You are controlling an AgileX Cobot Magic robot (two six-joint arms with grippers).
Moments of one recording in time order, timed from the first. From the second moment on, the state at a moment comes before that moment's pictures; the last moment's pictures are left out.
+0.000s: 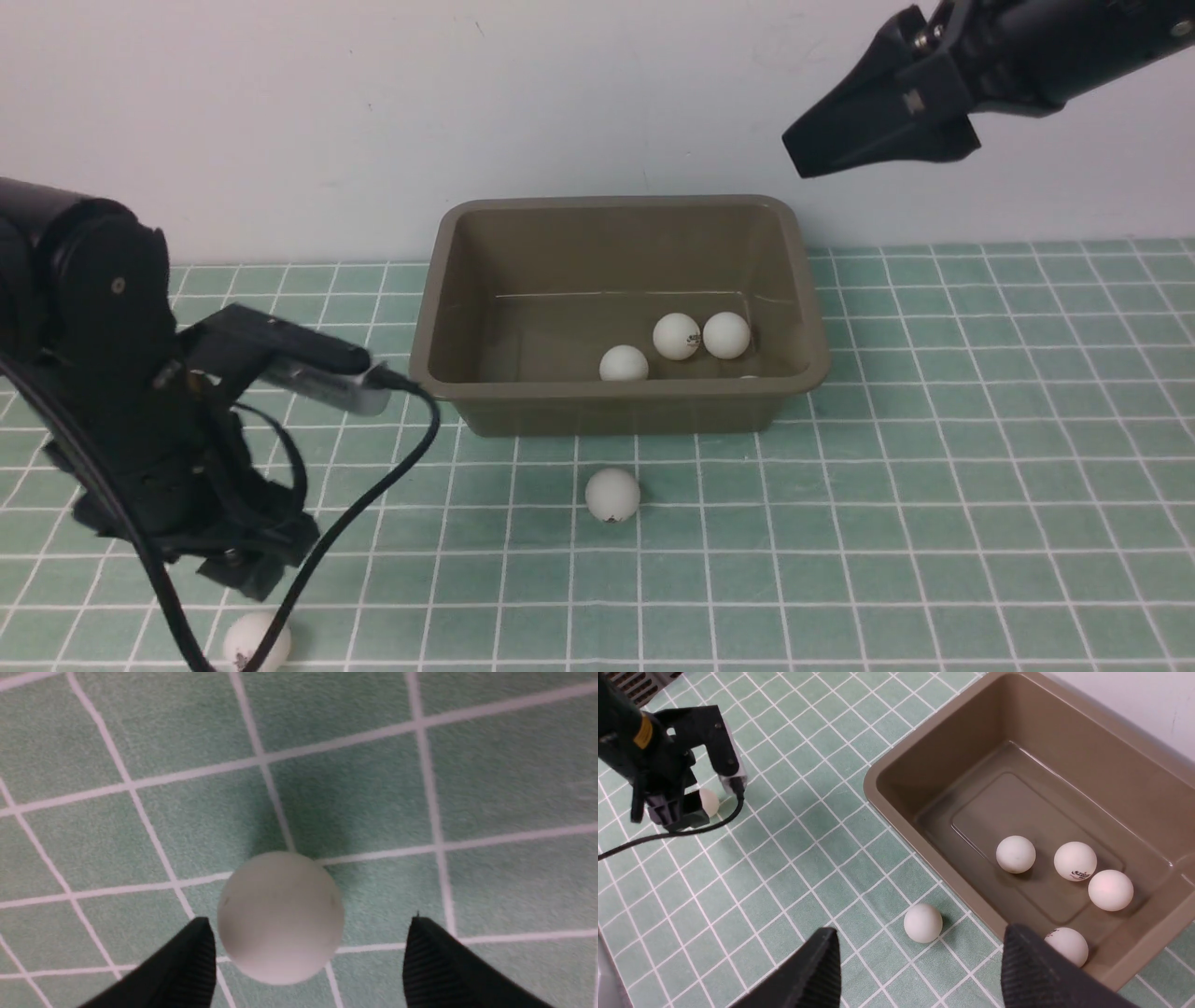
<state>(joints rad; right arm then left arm) 0.28 1.50 -1.65 0.61 1.26 -0.62 0.02 1.64 -0.84 0.17 0.91 0.12</state>
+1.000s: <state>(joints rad) 0.28 1.50 -1.65 0.62 1.26 -0.62 0.09 1.70 -0.98 0.06 0.83 0.15</state>
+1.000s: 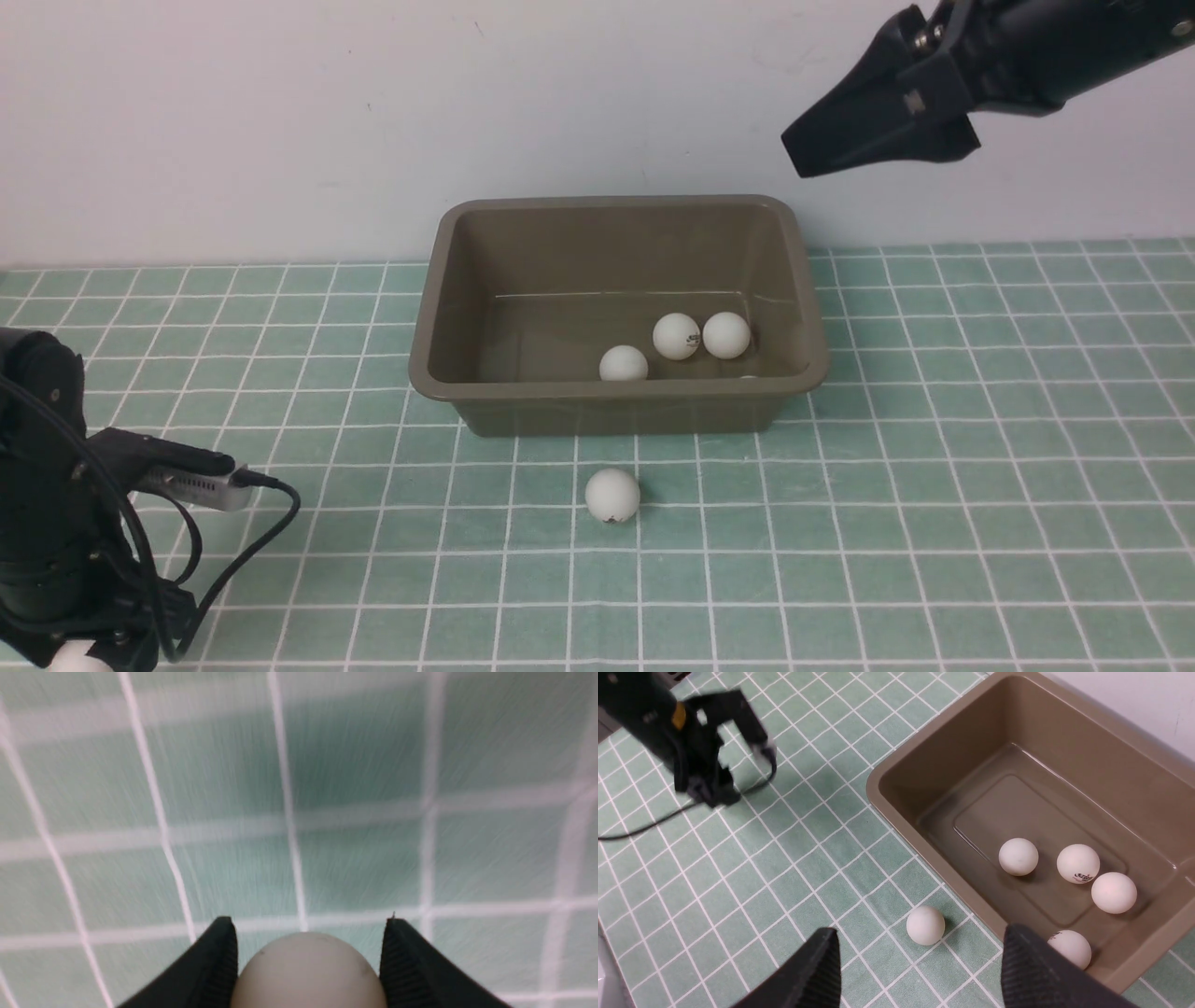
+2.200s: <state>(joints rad) 0.28 1.50 -1.65 0.62 1.26 -0.62 -0.12 2.12 -1.61 -0.87 0.87 1.03</state>
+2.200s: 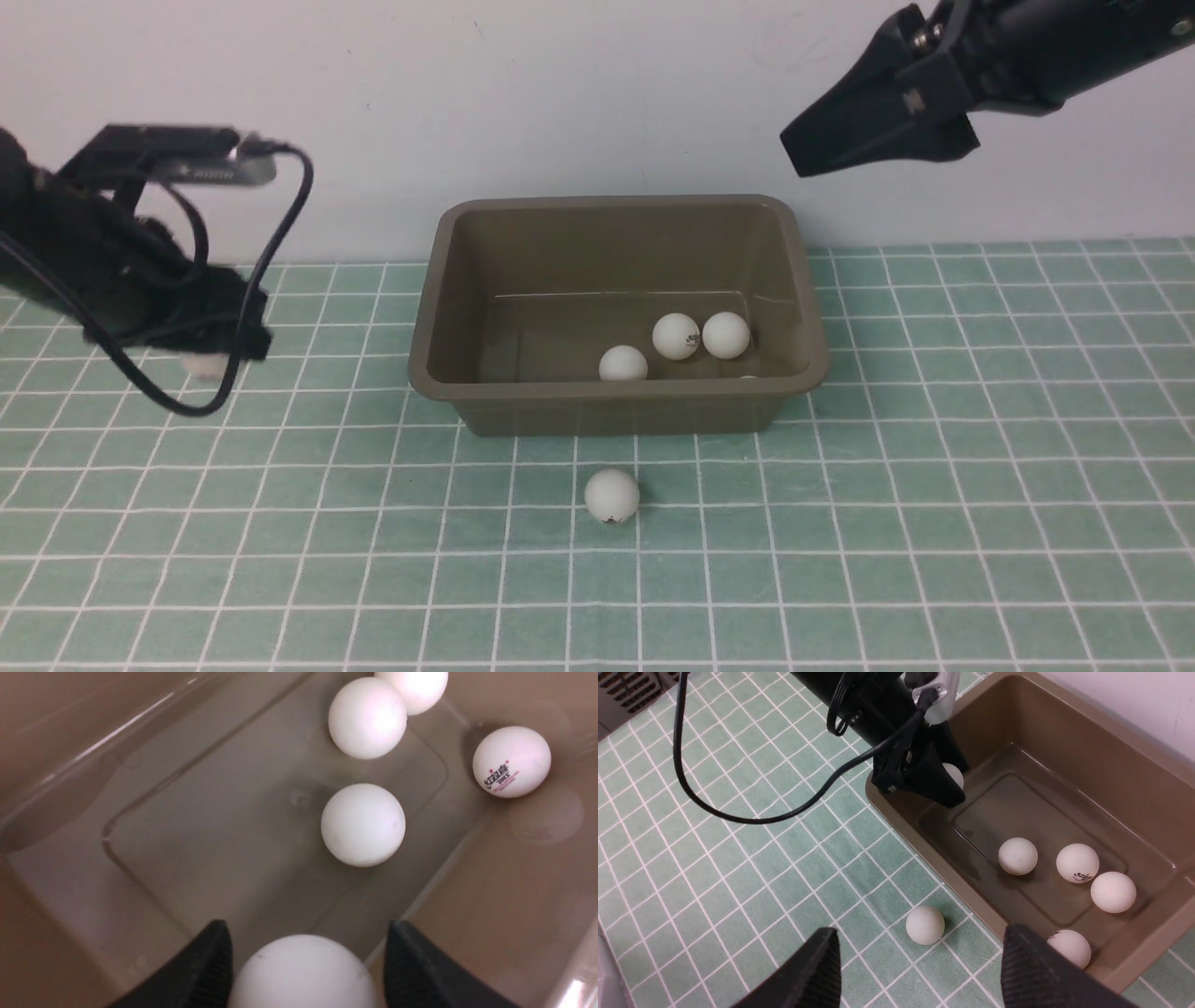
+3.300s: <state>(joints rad) 0.28 1.50 -1.65 0.62 1.26 -0.62 -0.12 1.91 -1.76 -0.25 1.23 0.25</state>
